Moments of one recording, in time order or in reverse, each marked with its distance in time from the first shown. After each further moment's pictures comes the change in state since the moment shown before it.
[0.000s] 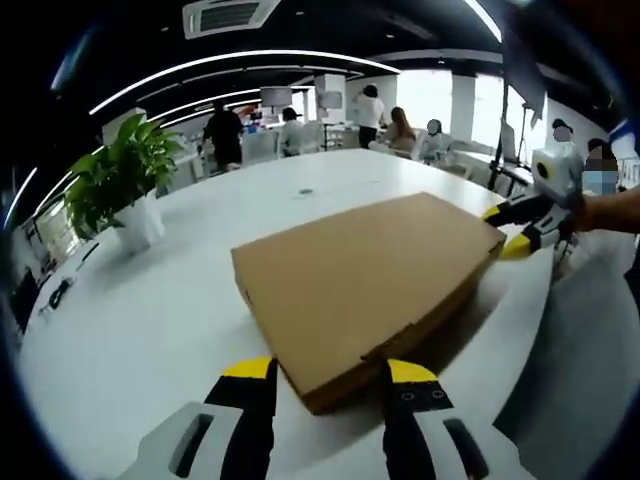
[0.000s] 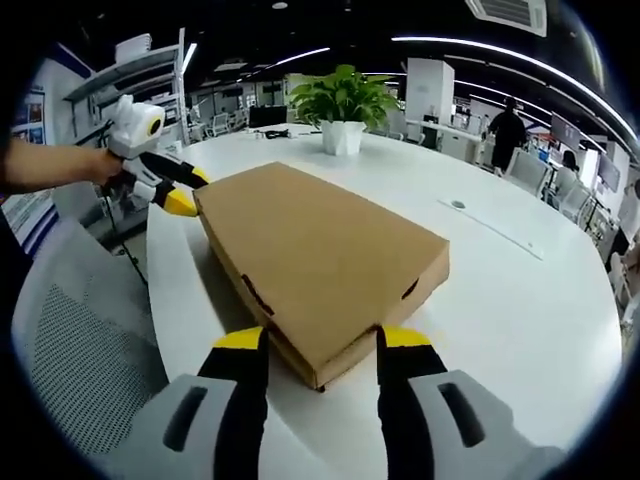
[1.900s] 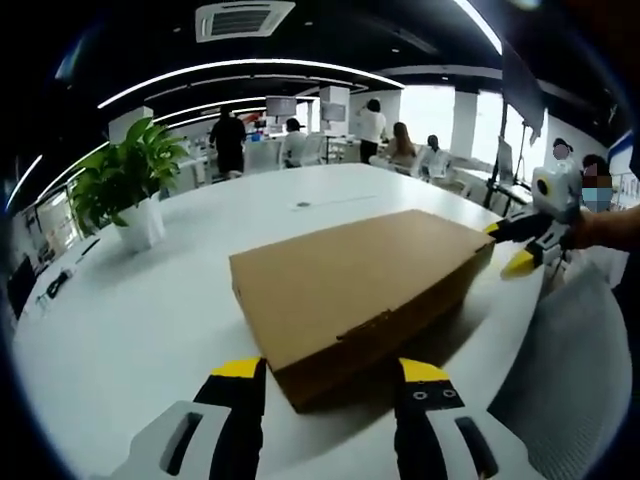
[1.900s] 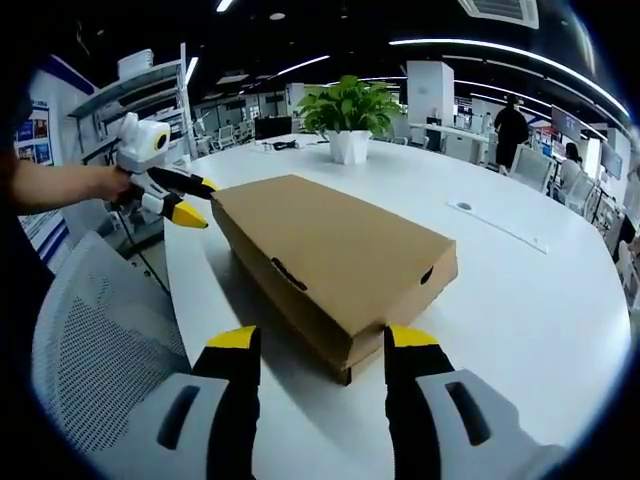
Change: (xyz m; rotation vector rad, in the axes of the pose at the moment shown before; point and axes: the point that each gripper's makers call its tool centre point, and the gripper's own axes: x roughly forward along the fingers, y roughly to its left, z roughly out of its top) left arm -0.016 -0.009 0.004 -0.050 -0.058 -0.017; right arm -0.024 0.020 0.011 0.033 -0.032 0.051
